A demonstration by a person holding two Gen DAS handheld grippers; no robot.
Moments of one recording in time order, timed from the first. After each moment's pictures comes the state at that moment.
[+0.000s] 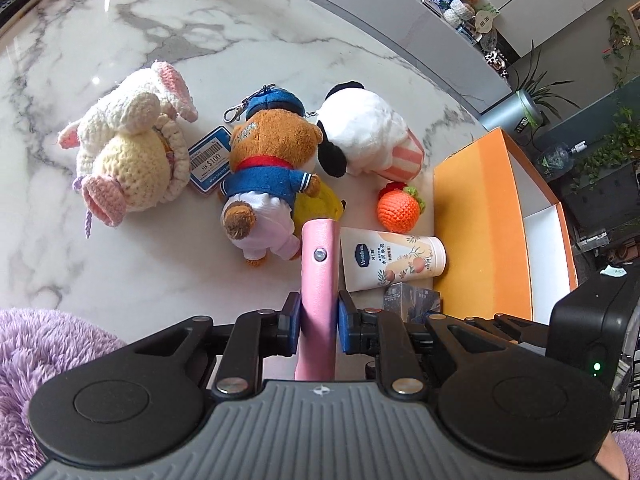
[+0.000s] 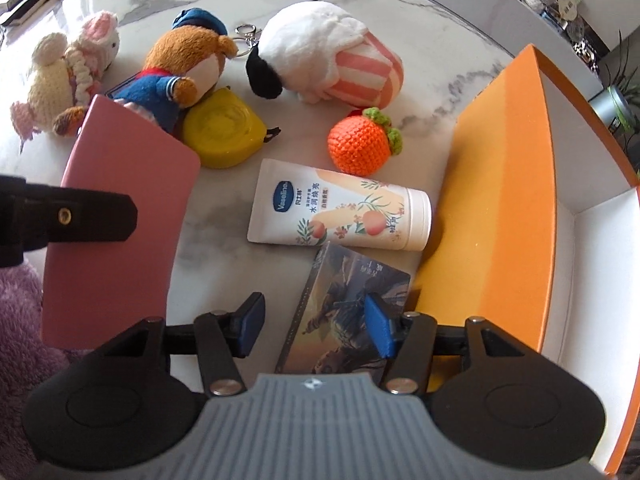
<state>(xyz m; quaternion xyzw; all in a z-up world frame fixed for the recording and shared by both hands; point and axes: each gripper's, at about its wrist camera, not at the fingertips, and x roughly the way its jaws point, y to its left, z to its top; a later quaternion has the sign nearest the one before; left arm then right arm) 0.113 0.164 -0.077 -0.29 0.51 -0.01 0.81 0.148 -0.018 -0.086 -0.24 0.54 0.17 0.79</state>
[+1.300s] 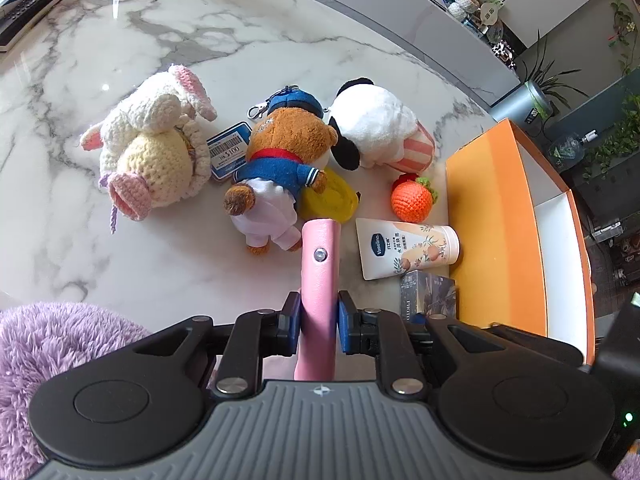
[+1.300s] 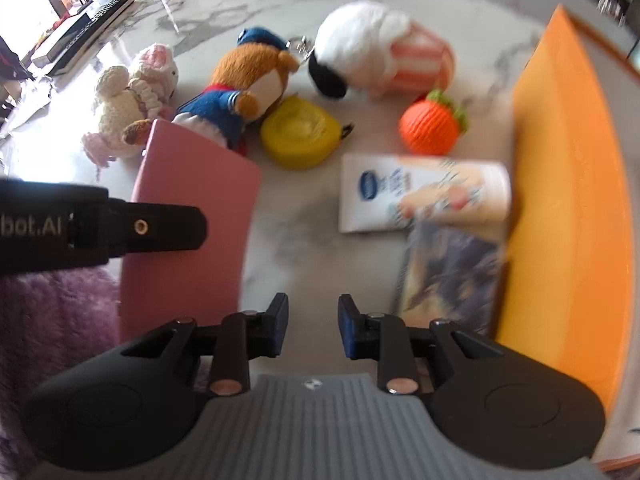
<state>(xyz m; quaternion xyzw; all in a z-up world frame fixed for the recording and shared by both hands) 0.103 0.167 -0.071 -0.26 0.52 0.00 0.81 0.118 -0.016 -0.082 -0.18 0.50 0.20 0.82</state>
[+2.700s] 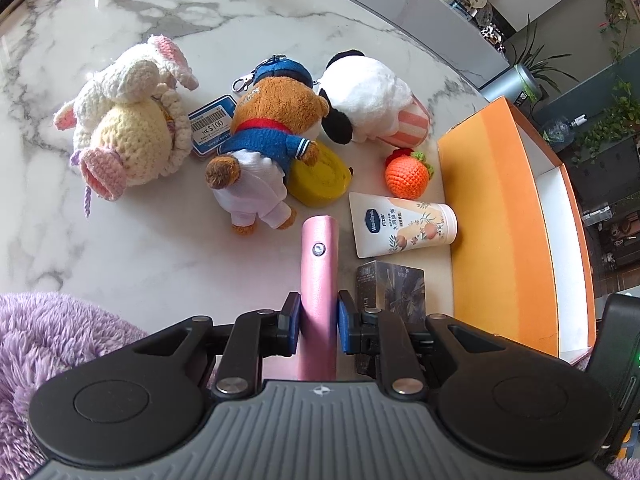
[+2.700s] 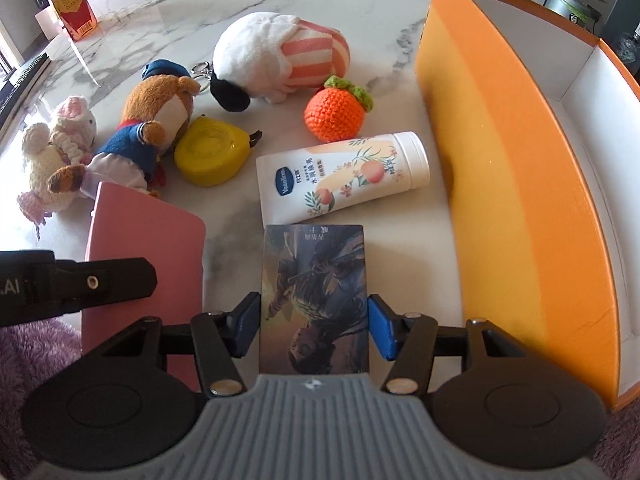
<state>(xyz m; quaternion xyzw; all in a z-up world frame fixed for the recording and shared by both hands) 0.105 0.161 -0.089 -0.27 0.54 -0.03 0.80 0.128 -0.031 -0.102 -0.06 0.55 0.12 0.83</state>
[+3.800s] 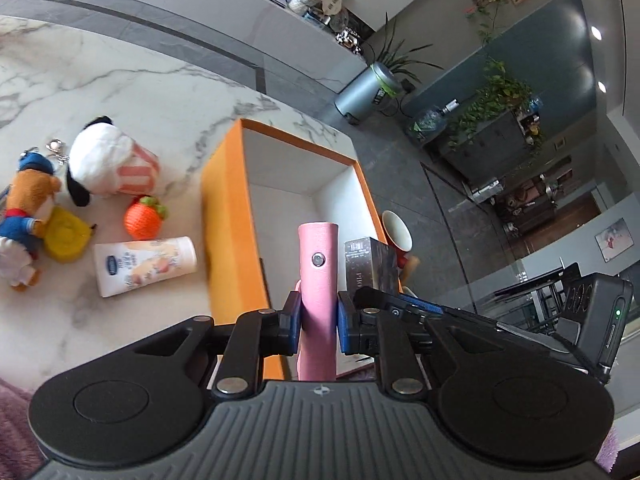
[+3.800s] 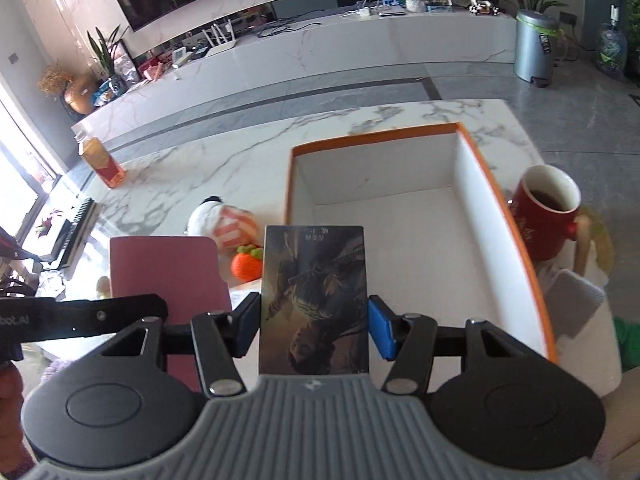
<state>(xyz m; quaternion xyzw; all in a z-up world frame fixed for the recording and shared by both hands) 0.130 0.022 0.023 -0.27 0.46 -0.20 0.82 0.135 -0.228 0.045 0.05 0.45 0.14 0.88</state>
